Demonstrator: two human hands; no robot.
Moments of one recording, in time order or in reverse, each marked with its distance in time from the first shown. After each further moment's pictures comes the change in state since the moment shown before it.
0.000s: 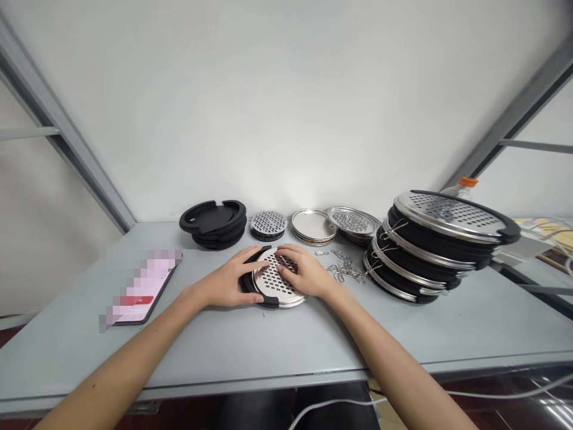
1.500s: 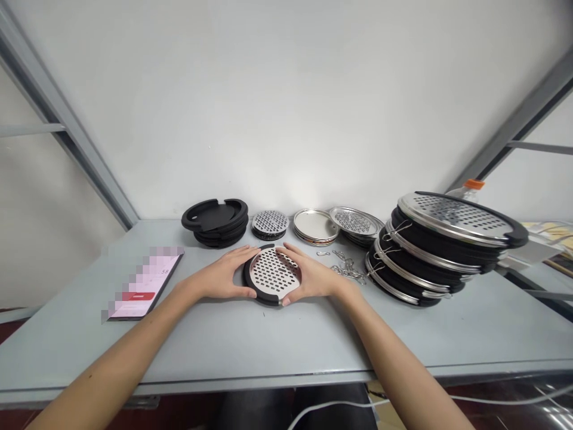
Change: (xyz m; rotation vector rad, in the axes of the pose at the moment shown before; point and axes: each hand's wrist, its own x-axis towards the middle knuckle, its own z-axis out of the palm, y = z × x) left_hand -0.002 -0.011 -0.008 0.002 -0.011 -0.069; right_hand -0.010 0.016 -0.012 0.192 -0.326 0.139
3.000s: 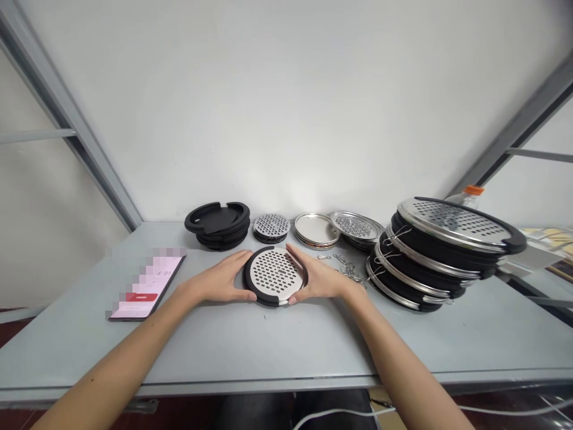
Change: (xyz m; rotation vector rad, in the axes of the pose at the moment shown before) left_hand -0.003 -0.001 -0.003 0.031 -0.008 0.005; right_hand -0.004 0.008 -0.010 0.108 0.043 -0.047
